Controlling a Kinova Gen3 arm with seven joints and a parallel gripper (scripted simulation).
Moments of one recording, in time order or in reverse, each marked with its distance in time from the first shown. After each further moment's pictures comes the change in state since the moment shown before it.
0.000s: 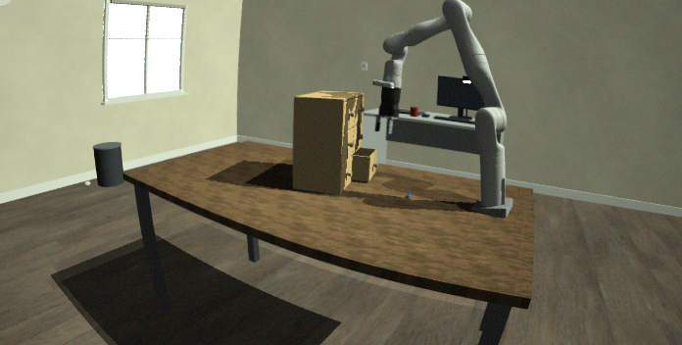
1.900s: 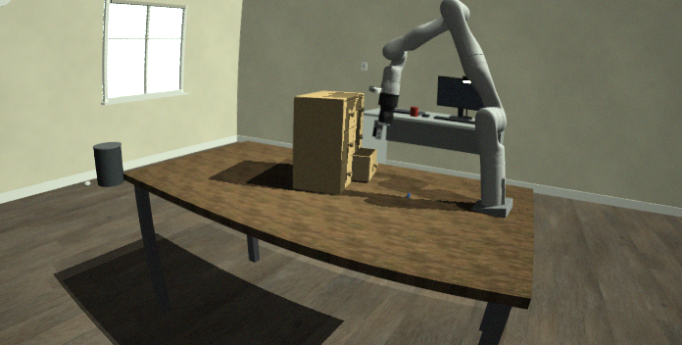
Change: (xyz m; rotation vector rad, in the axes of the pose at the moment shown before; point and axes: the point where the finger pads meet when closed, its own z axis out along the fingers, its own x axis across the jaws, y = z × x) arm 0.022 -0.007 0.026 0.018 0.037 0.753
